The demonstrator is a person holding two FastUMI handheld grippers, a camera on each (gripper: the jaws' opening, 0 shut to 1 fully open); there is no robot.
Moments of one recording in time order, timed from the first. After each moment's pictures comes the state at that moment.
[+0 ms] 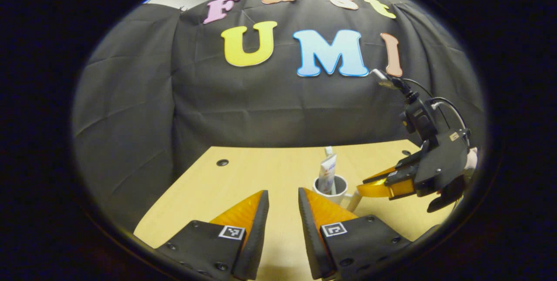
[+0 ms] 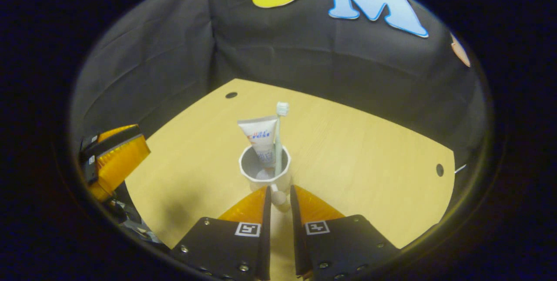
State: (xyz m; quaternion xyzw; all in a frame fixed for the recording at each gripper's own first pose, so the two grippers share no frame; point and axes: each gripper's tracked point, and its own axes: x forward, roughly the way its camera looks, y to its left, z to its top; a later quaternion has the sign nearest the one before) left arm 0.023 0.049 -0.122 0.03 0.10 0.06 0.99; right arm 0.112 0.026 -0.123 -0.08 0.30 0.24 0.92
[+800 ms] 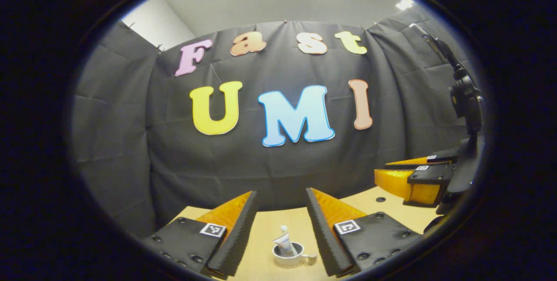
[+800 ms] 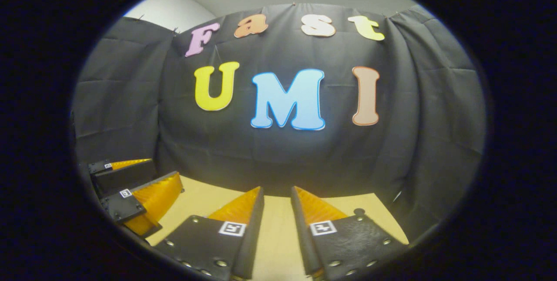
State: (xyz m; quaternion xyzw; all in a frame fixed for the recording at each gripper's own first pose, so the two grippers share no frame) left arm 0.049 -0.066 0.051 0.06 -0.06 -0.02 1.00; right arm 0.054 -0.072 0.093 -0.02 0.00 0.04 1.00
